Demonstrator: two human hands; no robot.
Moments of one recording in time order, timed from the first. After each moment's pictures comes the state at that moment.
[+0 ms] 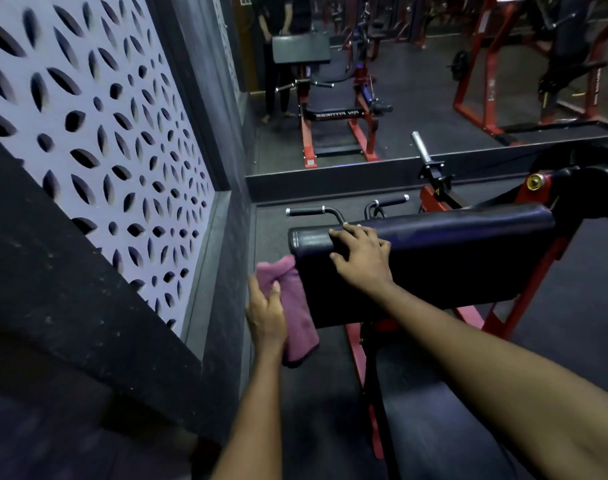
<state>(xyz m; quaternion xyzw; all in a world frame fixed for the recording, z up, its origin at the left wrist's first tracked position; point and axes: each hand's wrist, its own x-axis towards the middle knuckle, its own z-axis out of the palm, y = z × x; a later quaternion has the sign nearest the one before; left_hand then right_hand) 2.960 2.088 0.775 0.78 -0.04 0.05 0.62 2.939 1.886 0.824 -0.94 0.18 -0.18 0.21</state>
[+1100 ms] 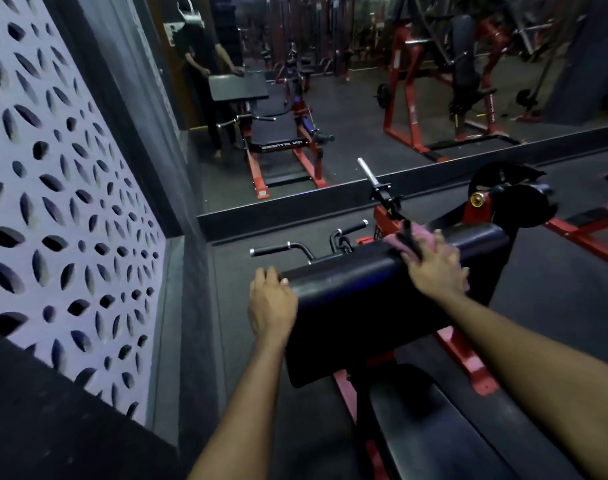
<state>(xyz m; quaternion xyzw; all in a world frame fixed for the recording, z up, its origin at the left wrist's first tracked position) 3.057 2.012 0.840 0.91 -0.22 0.08 0.35 2.900 1.749 0.843 -0.86 0.48 -0.11 0.14</state>
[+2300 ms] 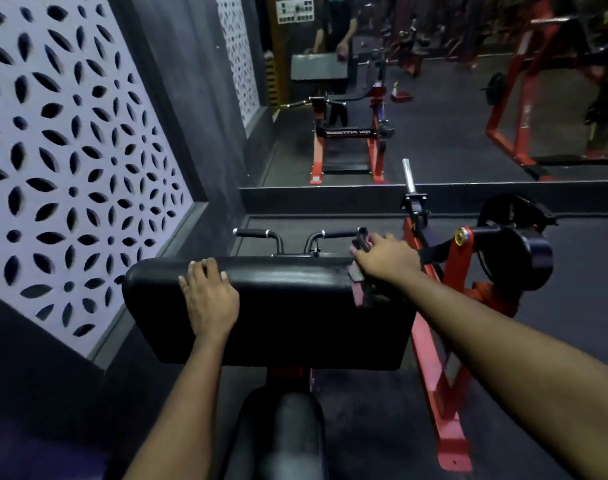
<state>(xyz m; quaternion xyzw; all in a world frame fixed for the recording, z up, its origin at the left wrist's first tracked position) 2.939 1.801 0.807 0.96 -0.01 0.22 0.18 2.888 1.482 0.866 -0.96 0.21 0.01 0.16</state>
